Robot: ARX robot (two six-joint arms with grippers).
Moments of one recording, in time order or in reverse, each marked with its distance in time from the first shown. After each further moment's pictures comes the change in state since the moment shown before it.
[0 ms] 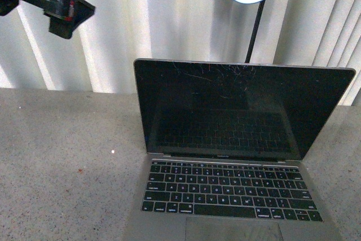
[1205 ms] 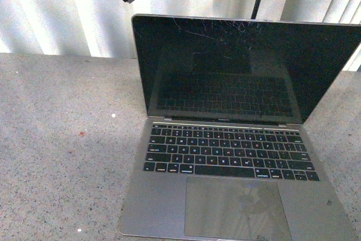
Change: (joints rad) left arm -0.167 0.351 0.682 -0.759 0.078 0.723; right arm 0.142 0.264 0.536 -0.838 -0.117 -0.708
